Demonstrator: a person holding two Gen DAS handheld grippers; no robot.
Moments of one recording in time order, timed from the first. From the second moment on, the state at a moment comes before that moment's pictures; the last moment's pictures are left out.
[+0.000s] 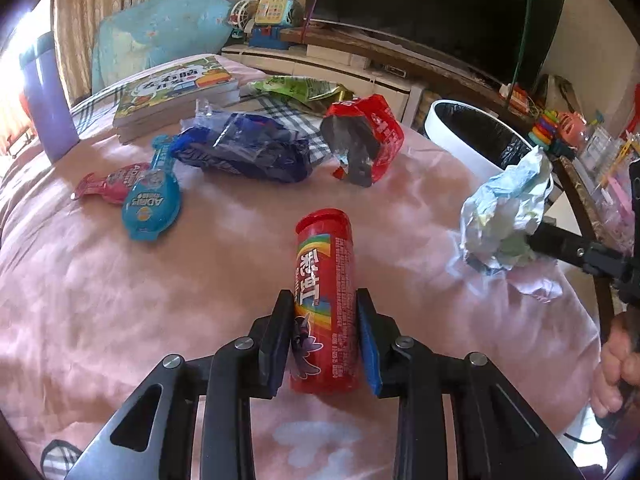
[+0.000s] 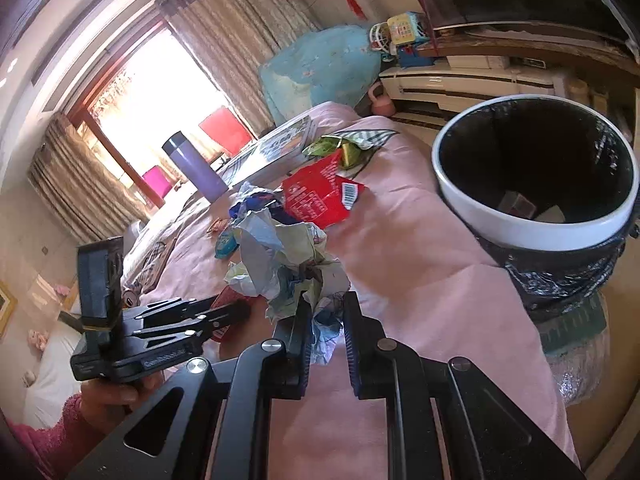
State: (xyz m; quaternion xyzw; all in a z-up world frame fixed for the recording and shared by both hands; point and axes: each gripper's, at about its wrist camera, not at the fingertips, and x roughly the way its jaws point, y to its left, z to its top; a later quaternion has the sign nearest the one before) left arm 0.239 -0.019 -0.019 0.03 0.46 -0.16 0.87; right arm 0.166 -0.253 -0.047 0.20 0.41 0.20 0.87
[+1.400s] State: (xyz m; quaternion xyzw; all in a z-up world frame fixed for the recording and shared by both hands) left arm 0.308 -0.165 0.011 0.02 0.42 -0.29 0.86; right arm 0.198 -0.396 -0.026 0.21 0.36 0.07 0.91
